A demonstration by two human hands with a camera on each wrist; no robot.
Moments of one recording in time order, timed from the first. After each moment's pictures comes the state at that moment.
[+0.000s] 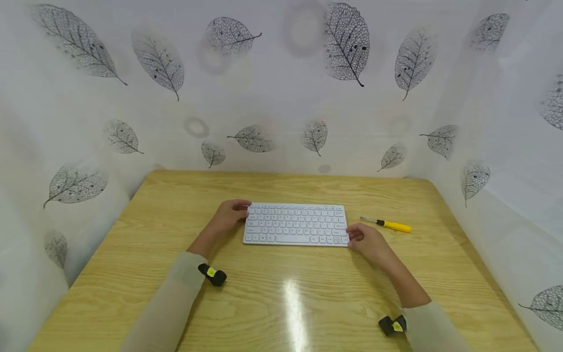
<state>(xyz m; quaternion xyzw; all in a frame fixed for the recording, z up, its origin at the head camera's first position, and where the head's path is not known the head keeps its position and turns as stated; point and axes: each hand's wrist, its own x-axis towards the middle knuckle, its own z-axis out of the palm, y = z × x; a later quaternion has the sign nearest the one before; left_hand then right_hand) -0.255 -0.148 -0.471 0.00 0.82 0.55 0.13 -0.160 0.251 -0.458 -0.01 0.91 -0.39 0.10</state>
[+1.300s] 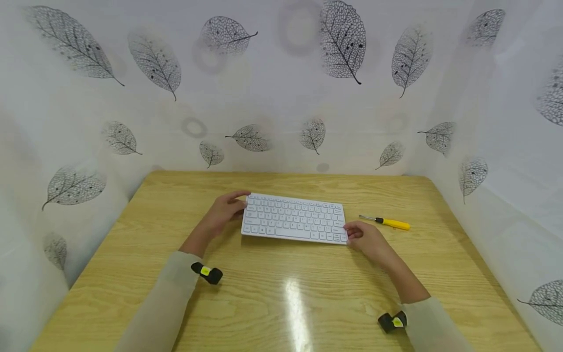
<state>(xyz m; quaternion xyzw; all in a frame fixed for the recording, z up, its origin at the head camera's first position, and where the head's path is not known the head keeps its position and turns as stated) -0.250 -0.157 -0.448 0.04 0.74 0.65 0.16 -0.162 0.253 -0.459 -0.01 0.90 -0.42 0.10</state>
